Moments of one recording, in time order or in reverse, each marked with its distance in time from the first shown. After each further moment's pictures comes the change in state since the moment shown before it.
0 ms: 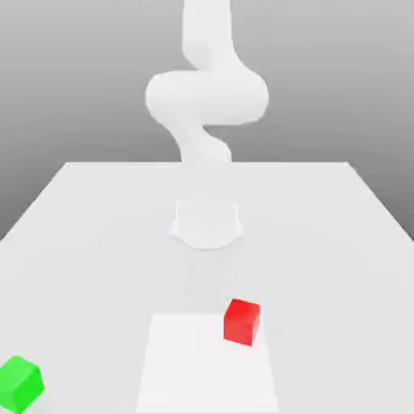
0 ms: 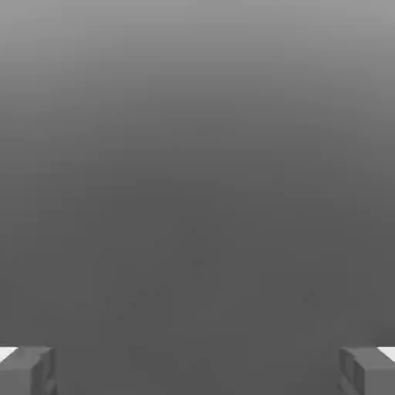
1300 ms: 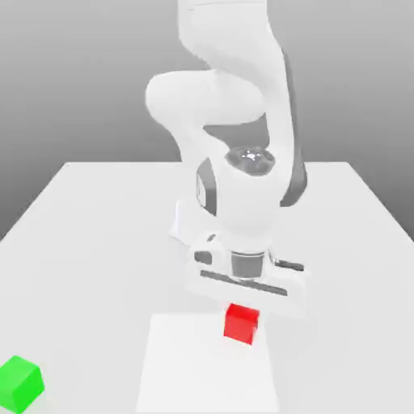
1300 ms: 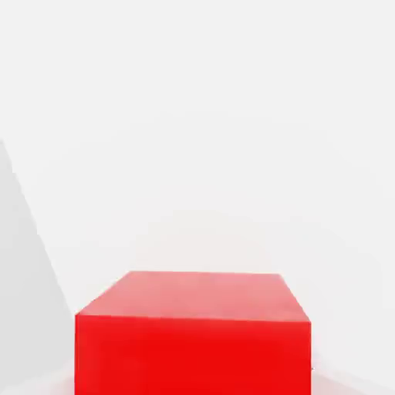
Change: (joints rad) arm 0.019 0.847 0.117 -0.487 -0.045 0.616 0.512
